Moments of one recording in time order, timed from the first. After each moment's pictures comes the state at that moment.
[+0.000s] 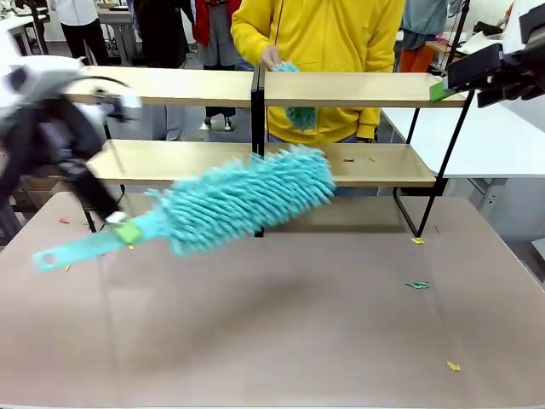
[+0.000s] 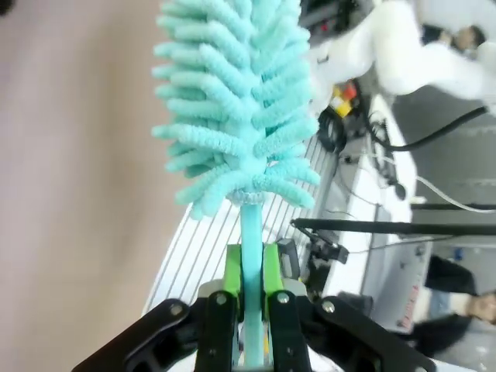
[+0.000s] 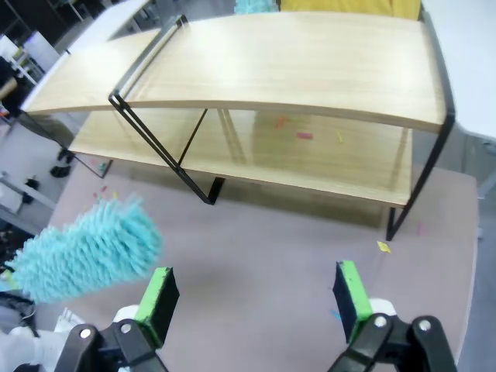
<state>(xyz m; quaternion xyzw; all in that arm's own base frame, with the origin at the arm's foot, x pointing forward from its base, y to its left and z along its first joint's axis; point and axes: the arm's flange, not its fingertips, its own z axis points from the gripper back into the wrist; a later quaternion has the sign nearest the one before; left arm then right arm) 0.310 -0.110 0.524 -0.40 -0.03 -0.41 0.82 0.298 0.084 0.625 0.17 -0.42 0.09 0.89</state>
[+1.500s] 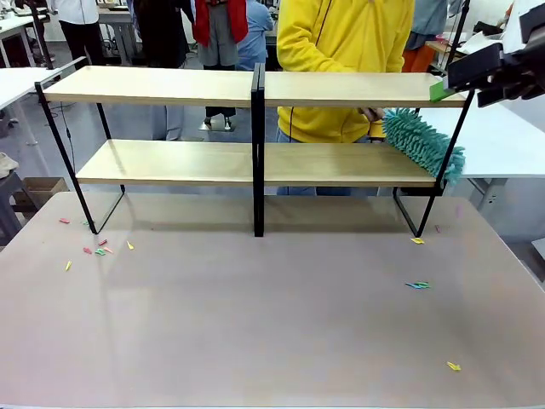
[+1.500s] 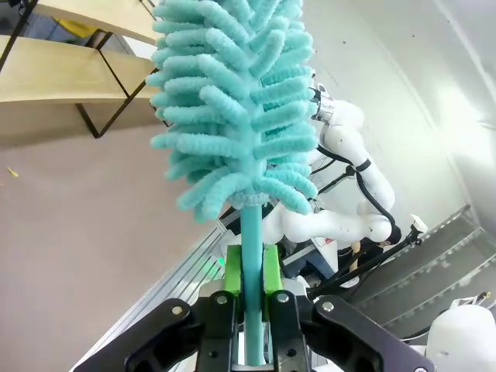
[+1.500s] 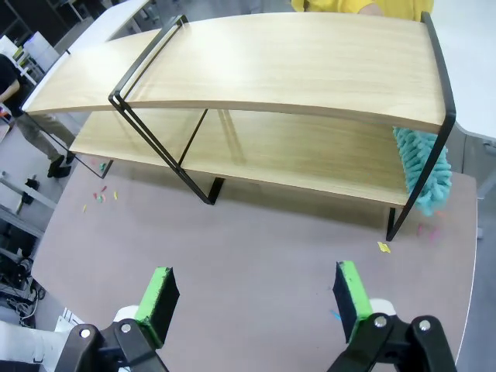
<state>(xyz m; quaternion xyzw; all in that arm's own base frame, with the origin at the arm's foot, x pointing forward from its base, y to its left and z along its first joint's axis) 0.164 0.233 0.576 -0.58 -0.33 -0.17 0.72 0.298 0.084 0.625 0.17 -0.42 0.09 0.89</state>
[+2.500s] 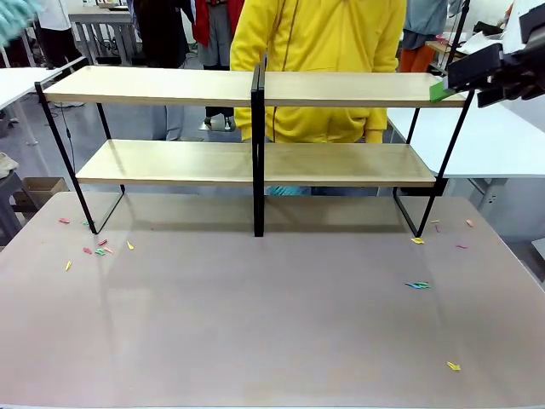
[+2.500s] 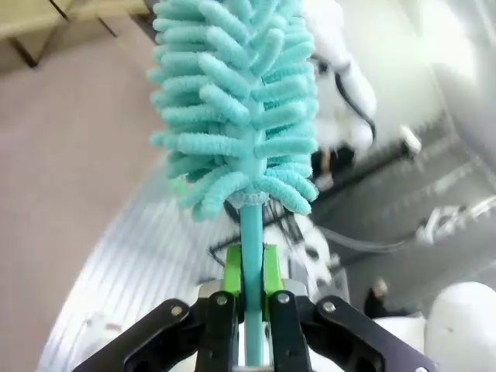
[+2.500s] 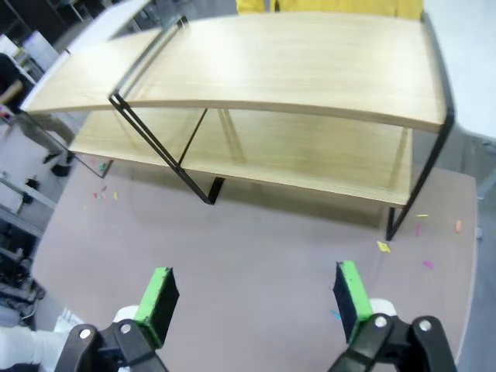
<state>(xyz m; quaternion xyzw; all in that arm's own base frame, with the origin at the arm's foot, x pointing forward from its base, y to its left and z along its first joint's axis) 0.191 0.165 0.569 -0.59 -0.17 -0.31 0.72 0.297 0.084 0.625 0.17 -0.42 0.09 0.89</state>
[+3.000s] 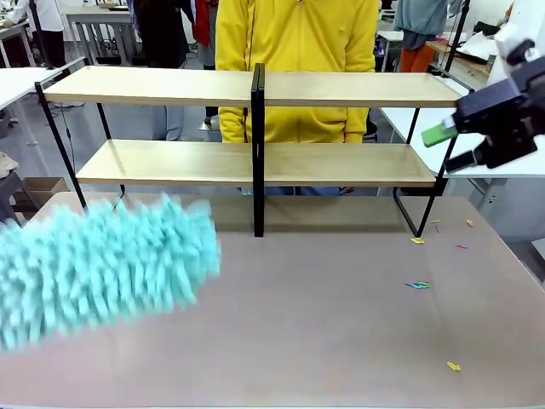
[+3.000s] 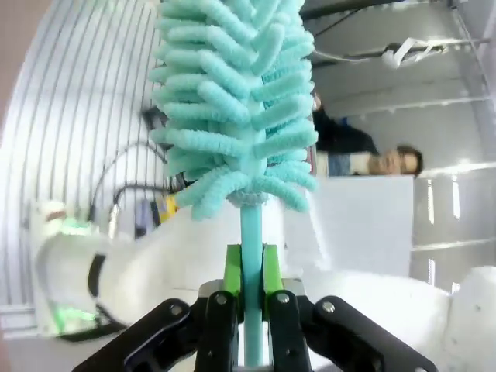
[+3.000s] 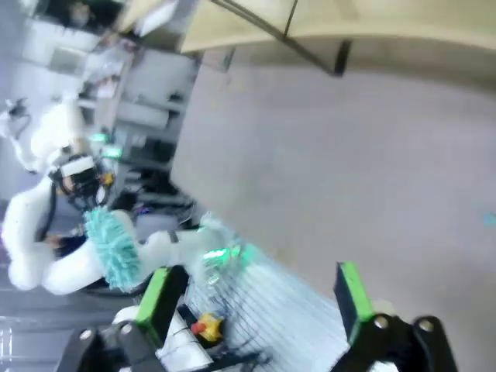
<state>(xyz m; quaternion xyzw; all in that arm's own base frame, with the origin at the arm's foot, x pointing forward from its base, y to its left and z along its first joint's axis) 0.231 0.042 0.480 -0.53 0.18 -0.49 0.67 0.308 0.043 0.555 0.44 -0.16 0.08 0.88</state>
